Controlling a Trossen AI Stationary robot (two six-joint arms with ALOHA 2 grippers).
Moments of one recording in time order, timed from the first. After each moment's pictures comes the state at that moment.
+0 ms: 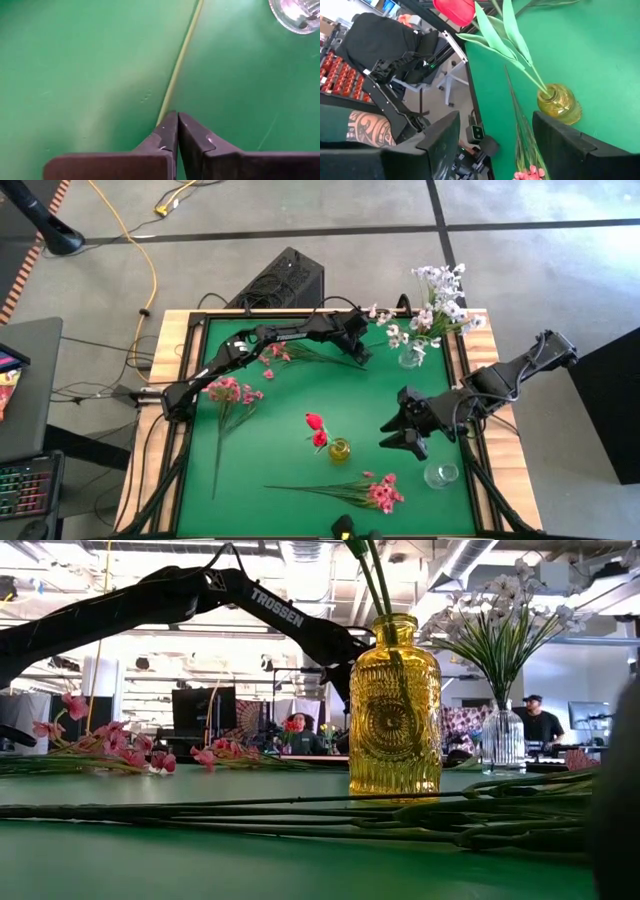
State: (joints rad) left arm 0.41 2.57 2.21 -0.59 0.10 -0.30; right arm 0.50 1.13 1.20 -0.58 0.17 0.97
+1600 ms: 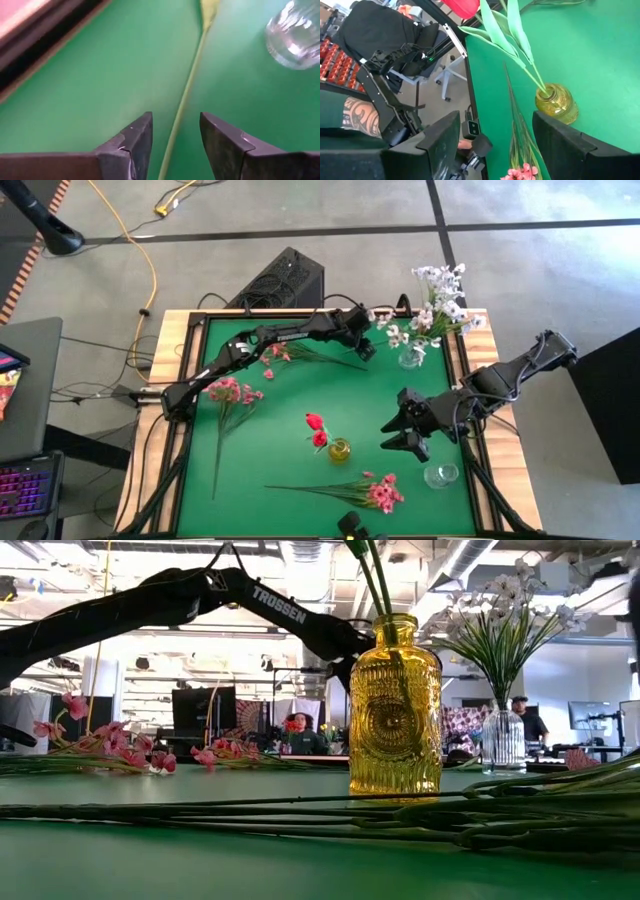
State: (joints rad) left arm 0.40 2.58 2.28 -0.56 -0.01 -0.26; right arm 0.50 1.13 1.20 -0.60 0.16 0.91
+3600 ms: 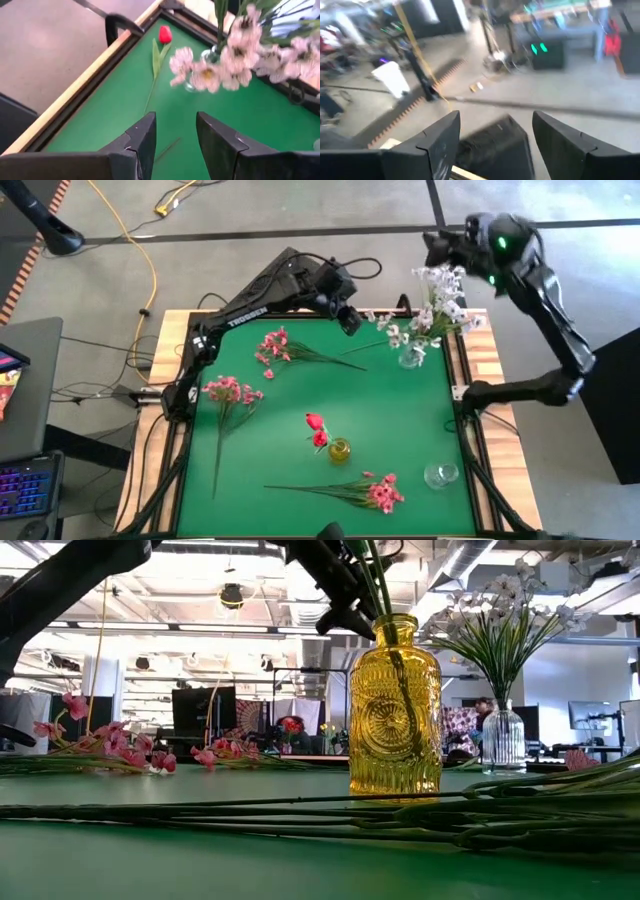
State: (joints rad) left arm 0.42 2.17 2.34 -0.90 0.07 -0.25; right arm -0.83 1.19 1.72 -0.71 0.16 0.33
